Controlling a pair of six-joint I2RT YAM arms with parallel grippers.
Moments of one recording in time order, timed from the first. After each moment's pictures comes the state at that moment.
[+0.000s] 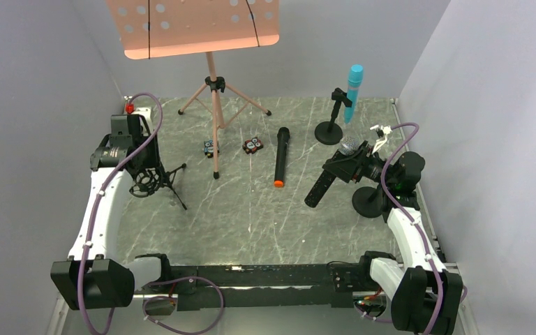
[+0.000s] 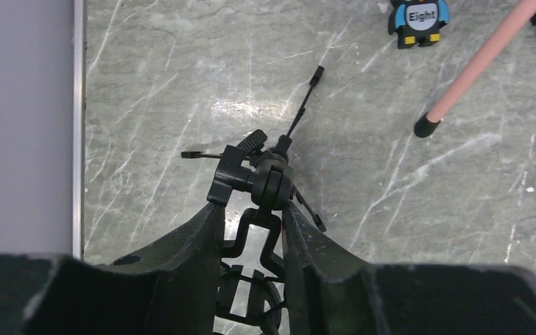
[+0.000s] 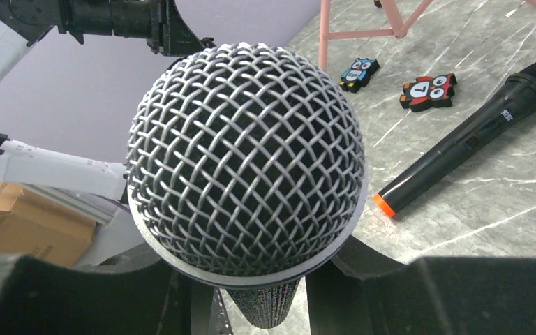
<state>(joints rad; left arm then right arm) 0.04 1.17 1.18 -0.81 -0.09 -0.02 -0.14 0.96 0.53 0.52 -1.20 0.70</state>
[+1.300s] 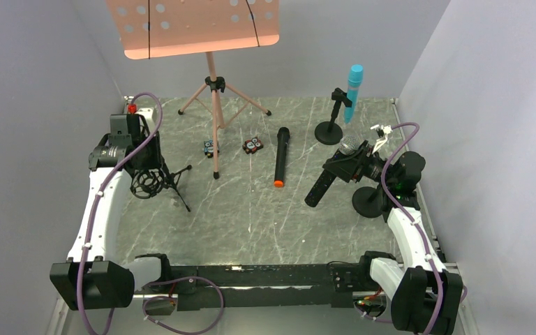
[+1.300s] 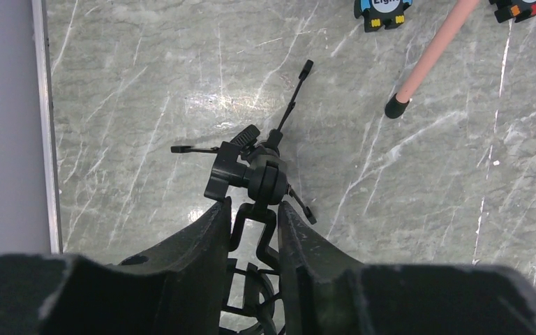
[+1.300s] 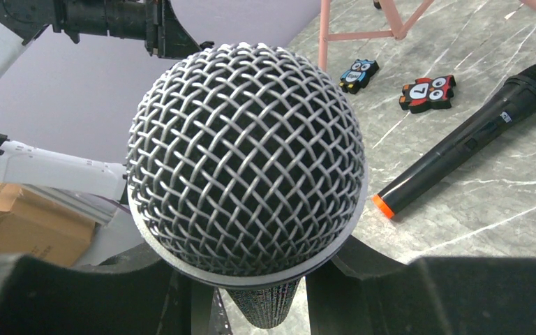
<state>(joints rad) 0.04 1.16 1.21 -0.87 0.00 -0.02 -0.14 0.96 0.53 0.52 -1.20 0.70</state>
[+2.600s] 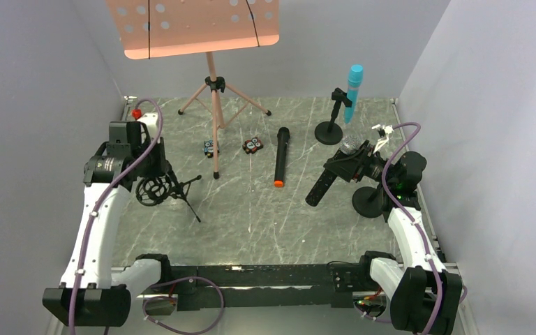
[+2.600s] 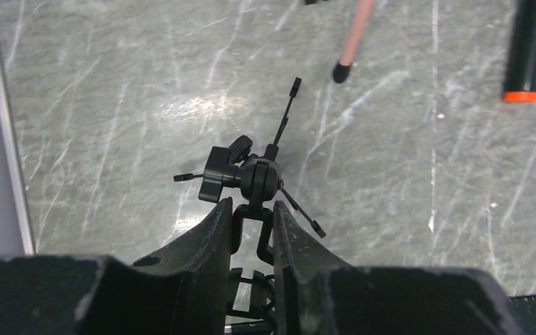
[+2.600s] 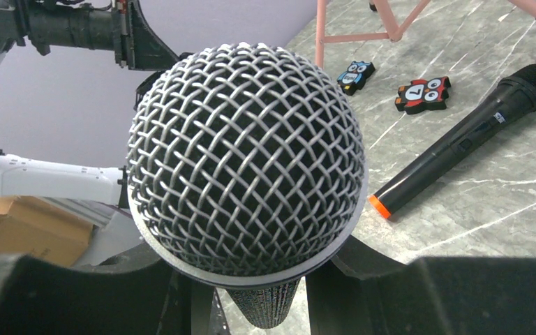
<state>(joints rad) 0.00 1.06 1.23 -0.97 0.06 -0.03 -0.15 0.96 0.53 0.52 -1.20 0.70</state>
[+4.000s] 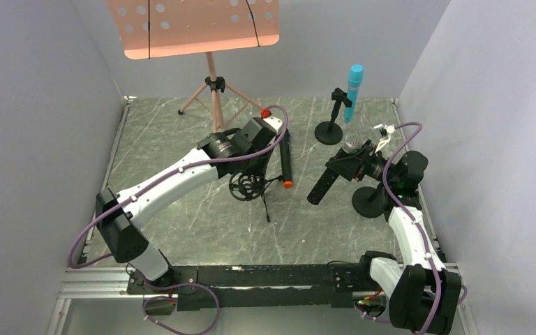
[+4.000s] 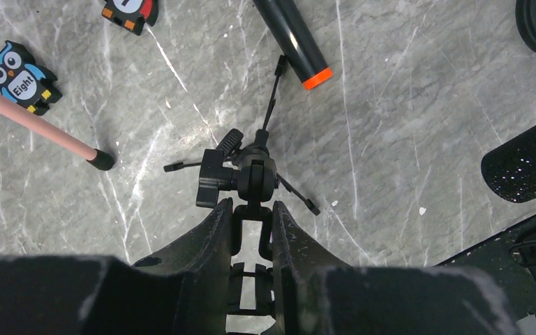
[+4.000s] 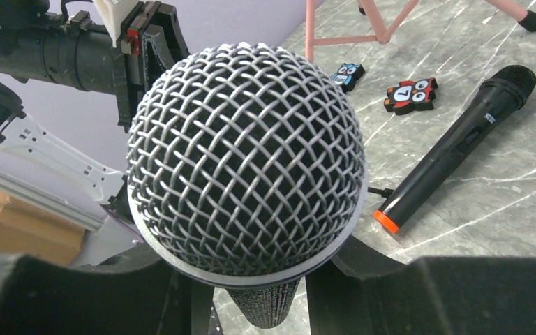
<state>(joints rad) -0.88 1.58 1.58 -0.86 -0.24 -0.31 -0.18 0.97 0.54 0.51 -1.21 0.68</state>
